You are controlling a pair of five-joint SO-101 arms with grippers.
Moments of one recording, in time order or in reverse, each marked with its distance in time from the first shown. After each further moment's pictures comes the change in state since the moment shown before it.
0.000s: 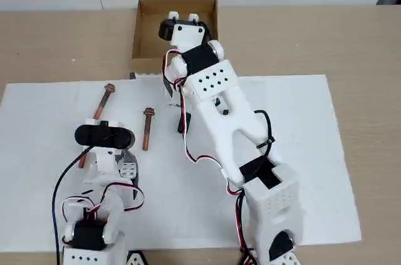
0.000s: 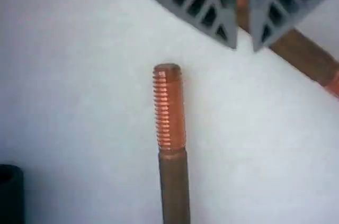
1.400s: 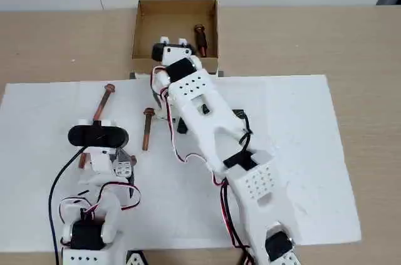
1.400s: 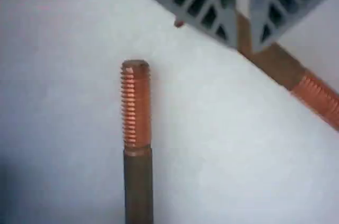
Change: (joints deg) left arm -3.1 0.0 0.0 0.0 0.0; right arm -1.8 15.1 0.0 -6.0 -3.1
